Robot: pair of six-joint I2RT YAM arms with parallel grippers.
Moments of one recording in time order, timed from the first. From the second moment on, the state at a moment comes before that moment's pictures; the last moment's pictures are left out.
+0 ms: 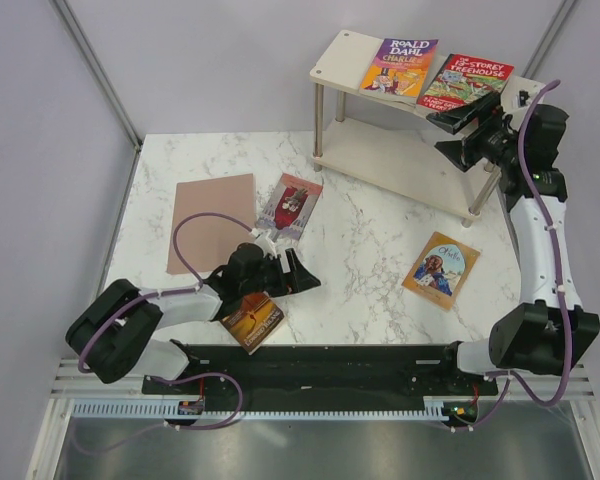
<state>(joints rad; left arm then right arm) -0.69 1.37 0.42 0.46 0.29 -0.86 -0.19 1.40 1.44 -0.27 -0.68 1.04</state>
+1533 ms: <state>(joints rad) -0.69 1.49 0.42 0.53 0.33 -0.86 -0.22 1.46 1.89 -0.77 -0.41 0.47</state>
